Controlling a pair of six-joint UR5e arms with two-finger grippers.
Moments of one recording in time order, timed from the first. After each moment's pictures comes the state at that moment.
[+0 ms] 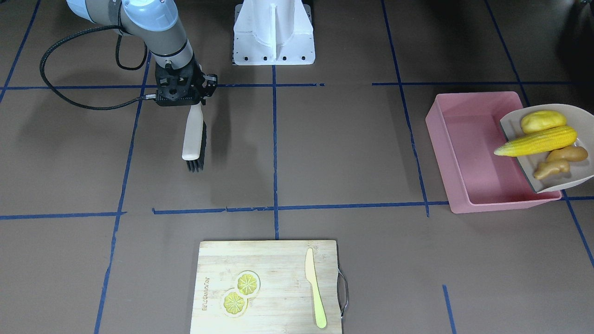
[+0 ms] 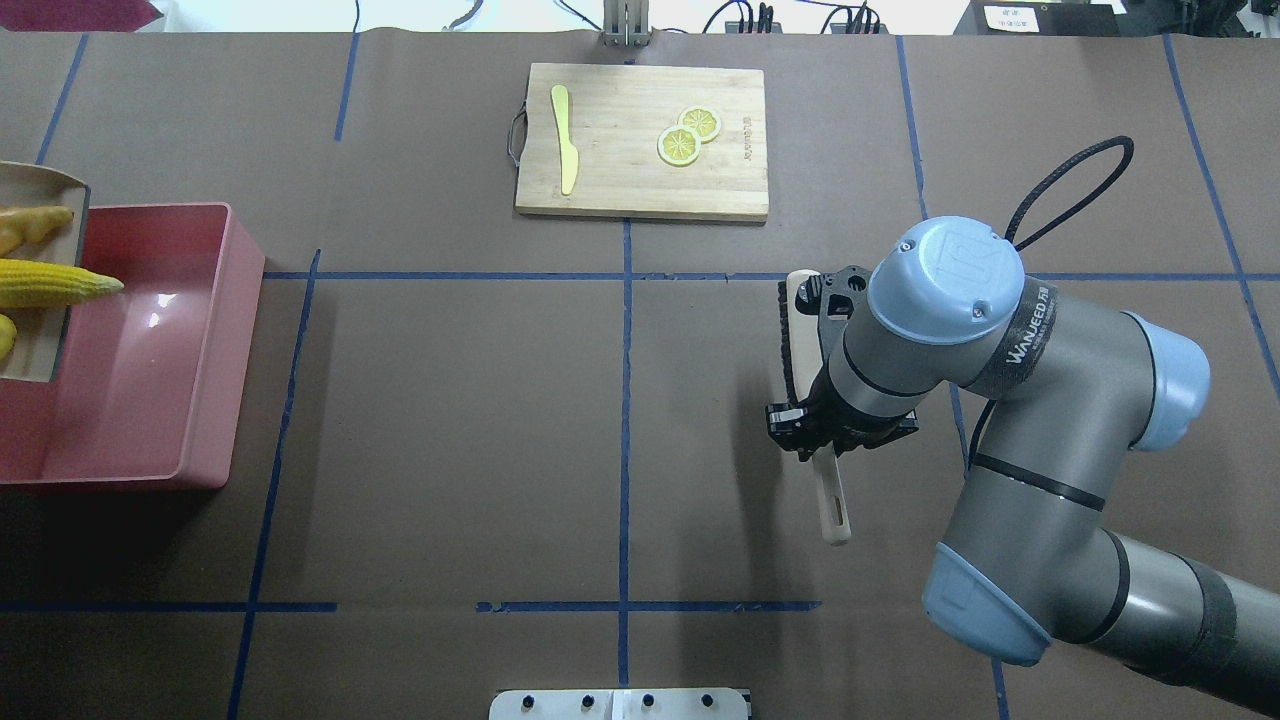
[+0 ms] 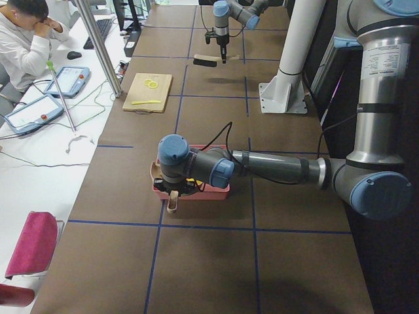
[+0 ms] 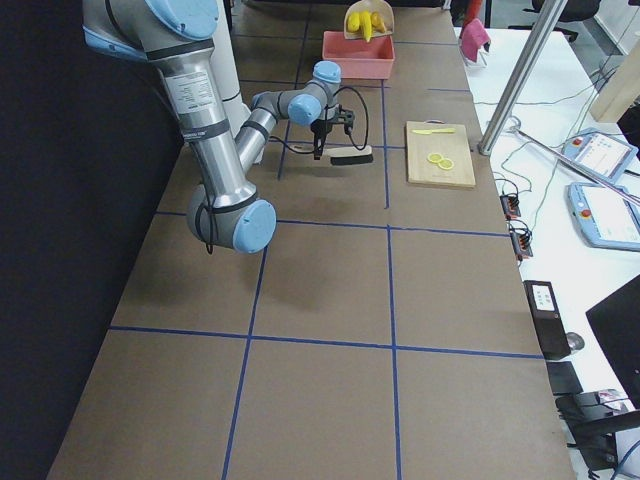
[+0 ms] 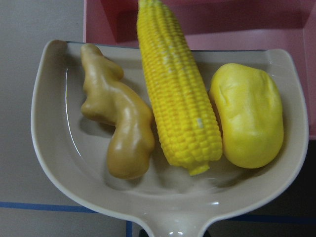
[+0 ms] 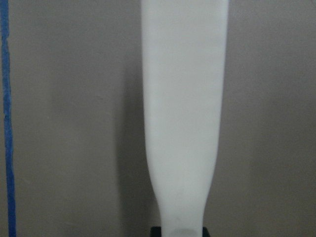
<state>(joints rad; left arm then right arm) -1.51 -1.57 -1.68 -1.73 -2.43 1.32 0.54 -1.16 2.00 -1.74 2.03 1.13</state>
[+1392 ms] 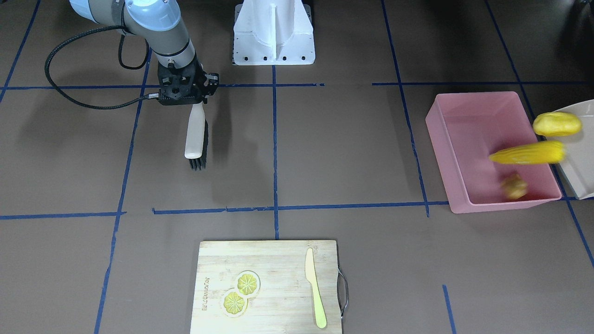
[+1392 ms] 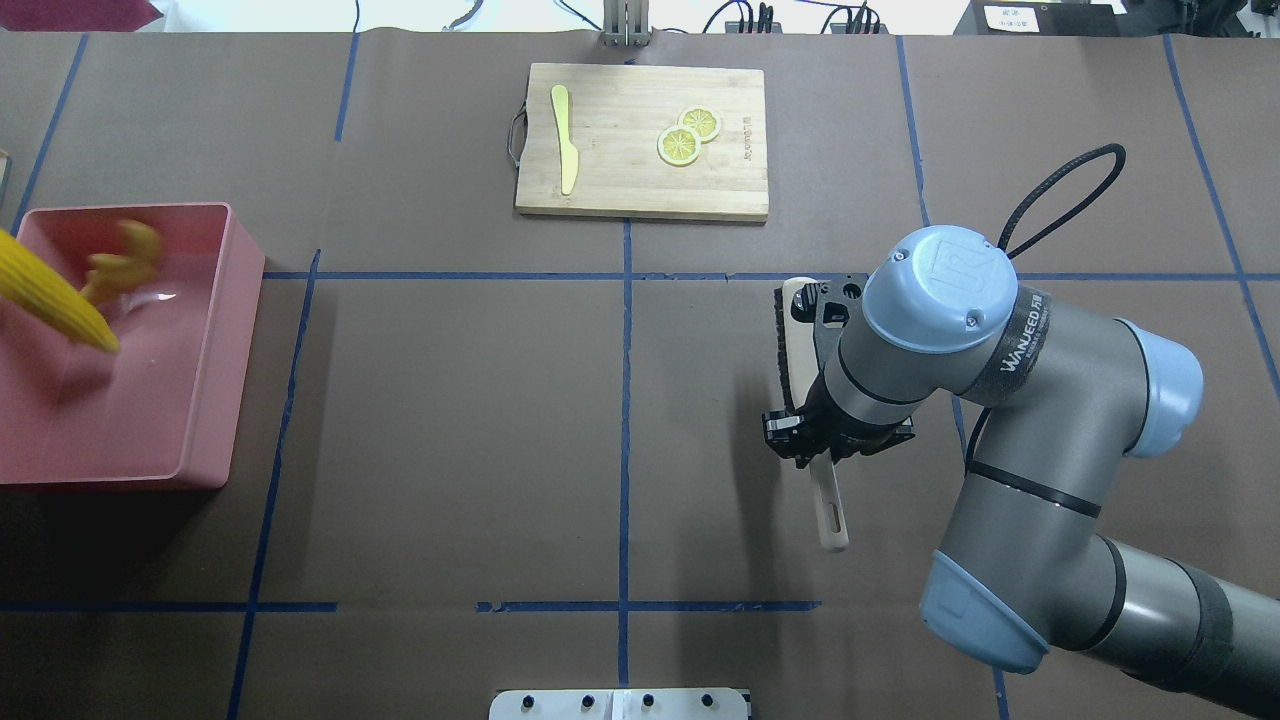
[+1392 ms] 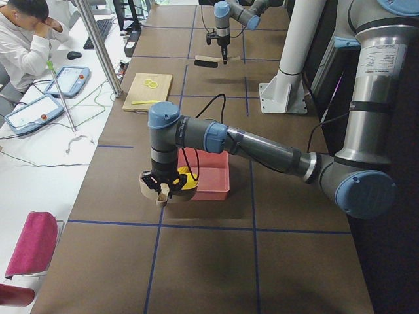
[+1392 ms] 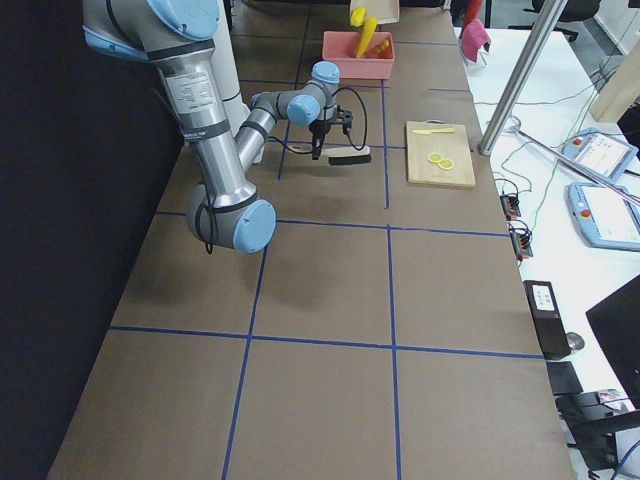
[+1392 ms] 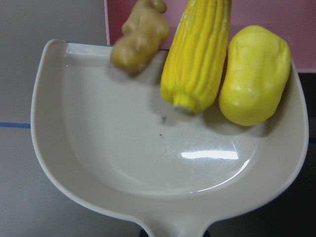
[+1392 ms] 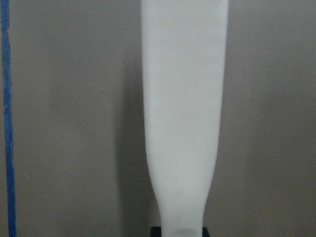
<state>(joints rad) -1.53 -1.64 -1.82 -1.44 -2.10 1.43 0.53 -1.16 2.00 -1.74 2.03 1.13</state>
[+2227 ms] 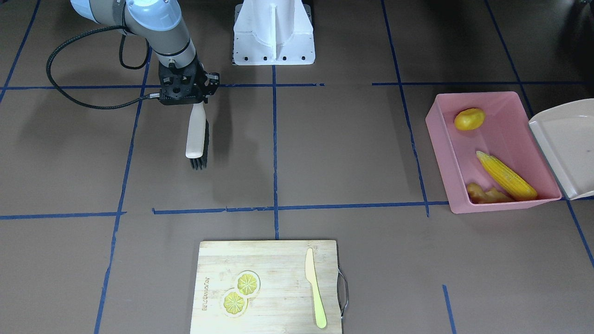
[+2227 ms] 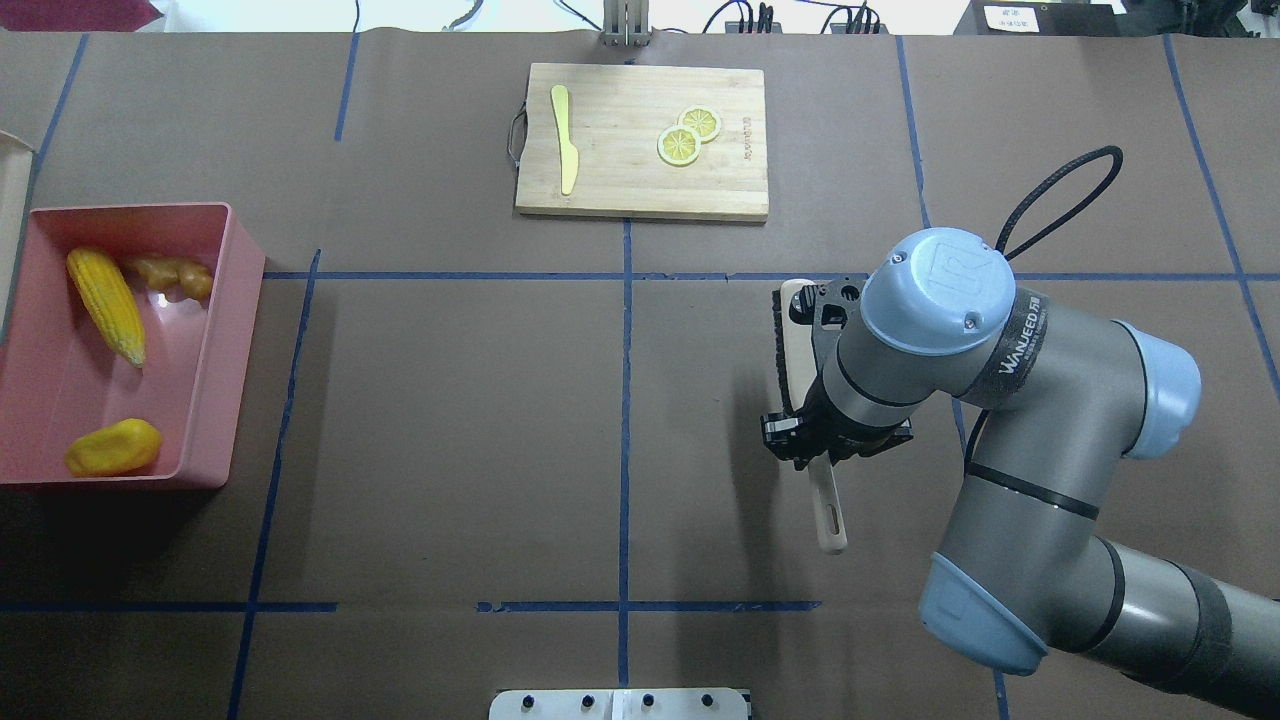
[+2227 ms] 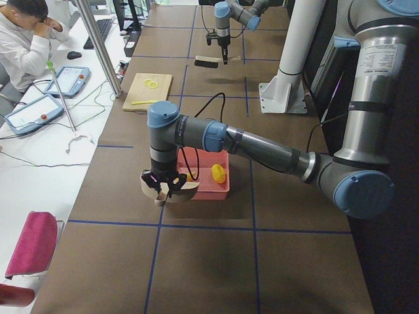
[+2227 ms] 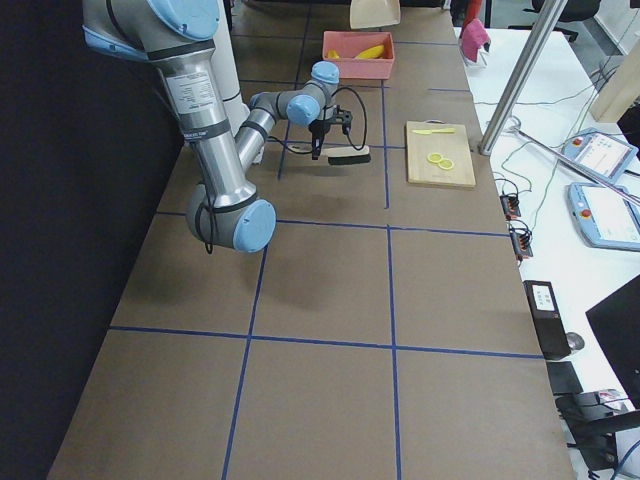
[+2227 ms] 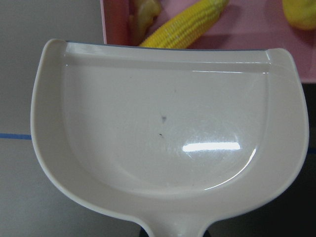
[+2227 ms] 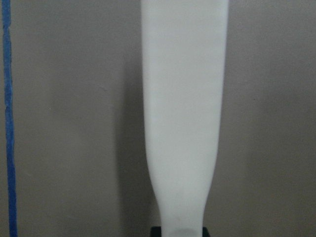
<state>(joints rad) -1.53 -1.65 -1.81 -1.44 -2.23 1.30 0.53 -1.16 2.00 -1.74 2.03 1.13</state>
